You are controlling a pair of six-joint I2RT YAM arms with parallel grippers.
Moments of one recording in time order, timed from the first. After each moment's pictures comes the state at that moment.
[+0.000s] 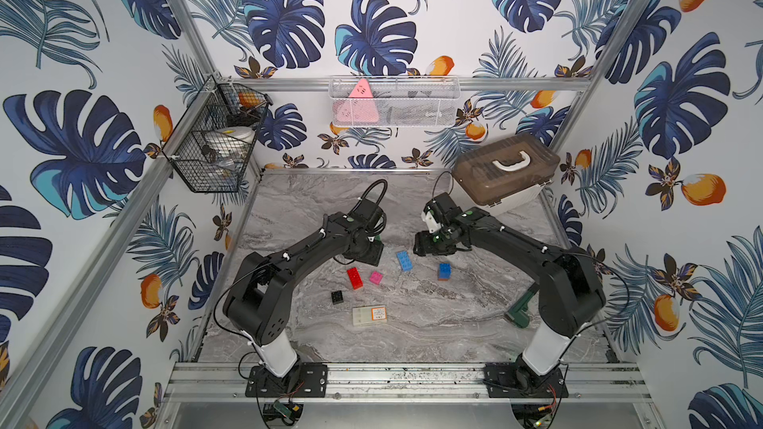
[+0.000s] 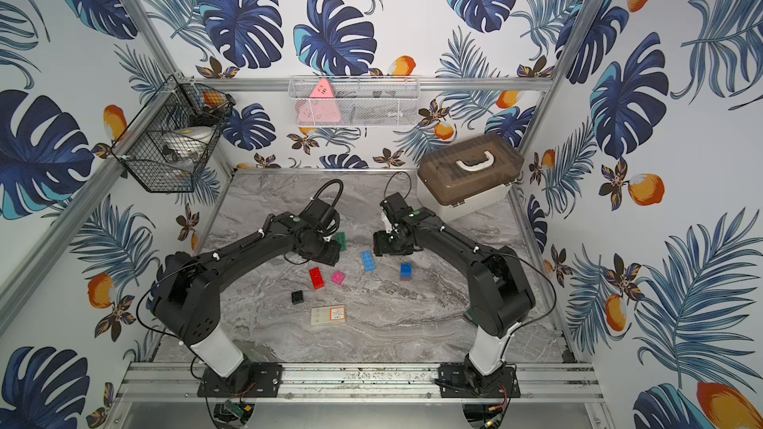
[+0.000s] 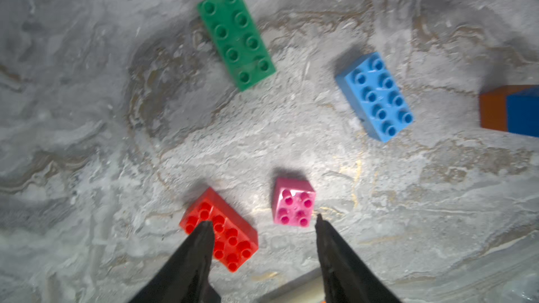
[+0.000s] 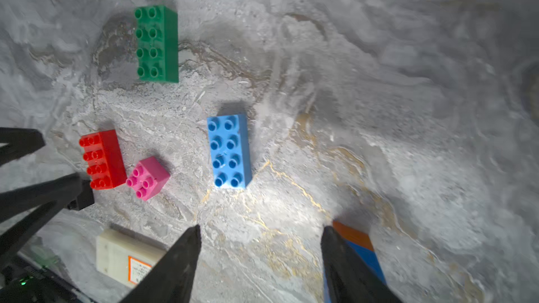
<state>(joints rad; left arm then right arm) -0.47 1.68 1.24 -0.82 0.01 -0.26 0.61 1.81 1.38 -0.74 -0.12 0.38</state>
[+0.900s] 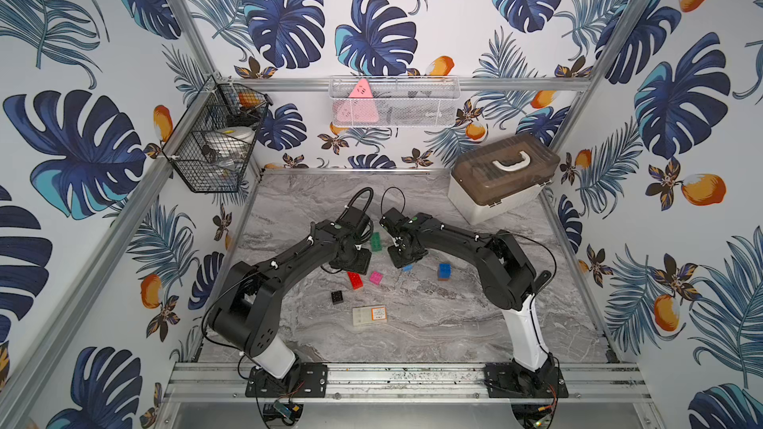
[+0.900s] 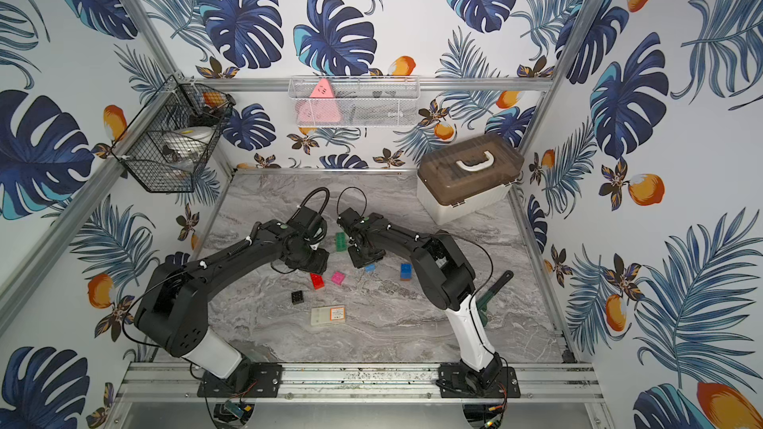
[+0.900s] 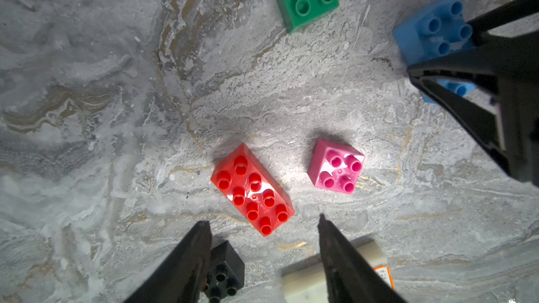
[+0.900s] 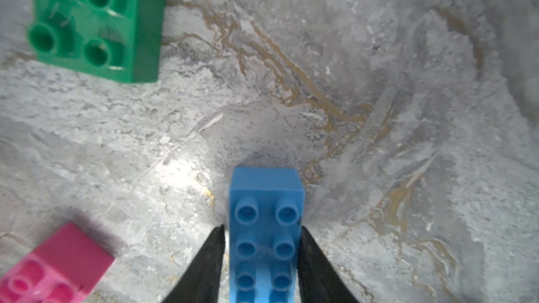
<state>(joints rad) -0.43 1.61 1.13 -0.83 0.01 -0.26 0.77 2.16 1.66 -0.87 0.13 0.32</state>
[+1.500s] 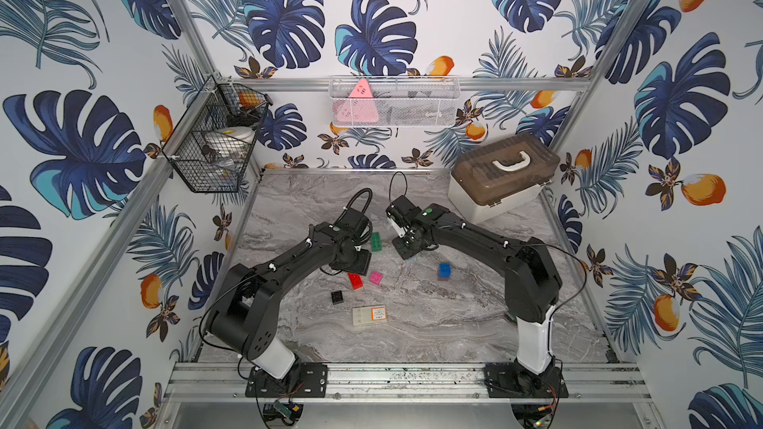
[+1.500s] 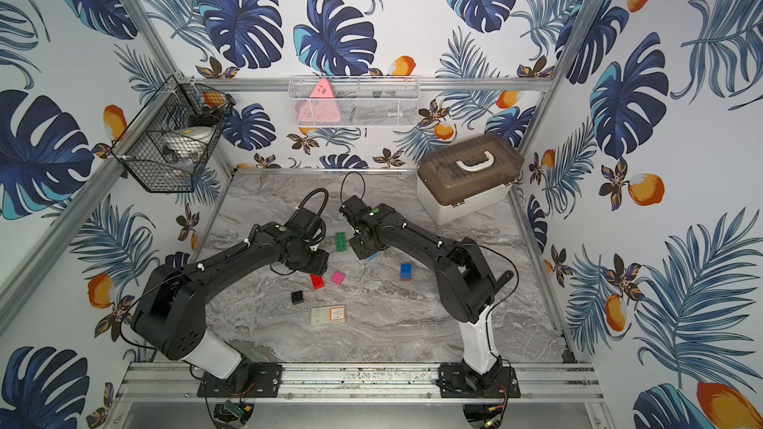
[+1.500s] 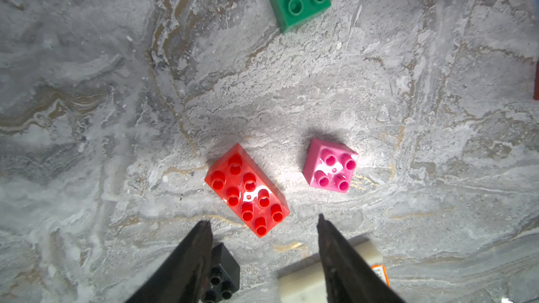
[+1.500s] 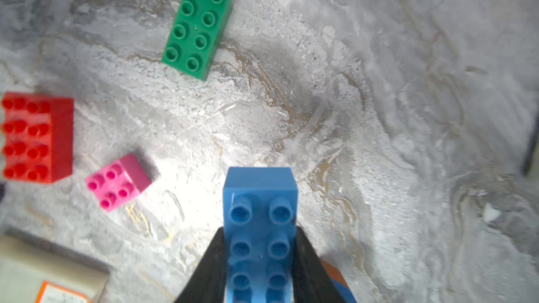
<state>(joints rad) -0.43 1.59 1.10 -0.80 0.03 -0.27 0.77 1.94 1.62 -0.92 0.17 0.08</state>
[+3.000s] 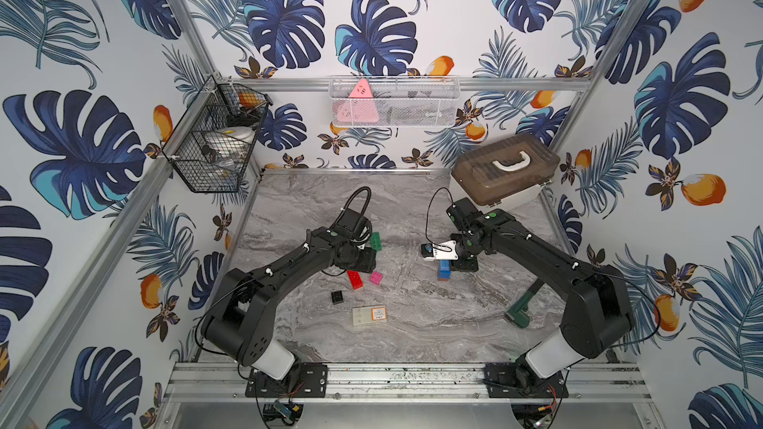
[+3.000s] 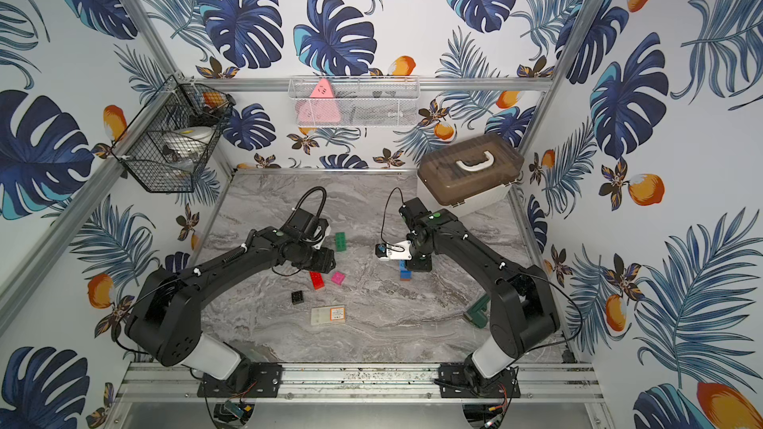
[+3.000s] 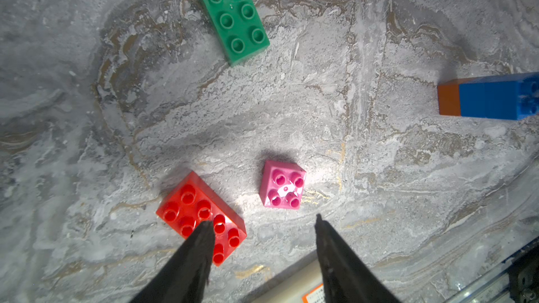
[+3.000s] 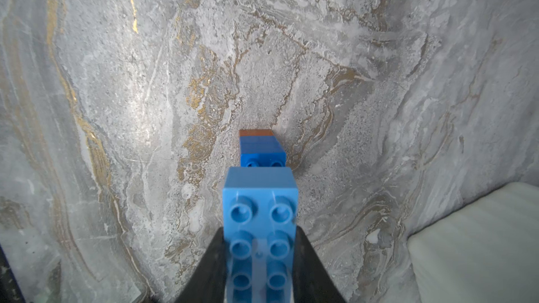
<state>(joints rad) -0.43 1.55 1.04 -0.65 0.15 -0.29 0.51 1.61 1.26 -1.00 -0.05 -1.09</state>
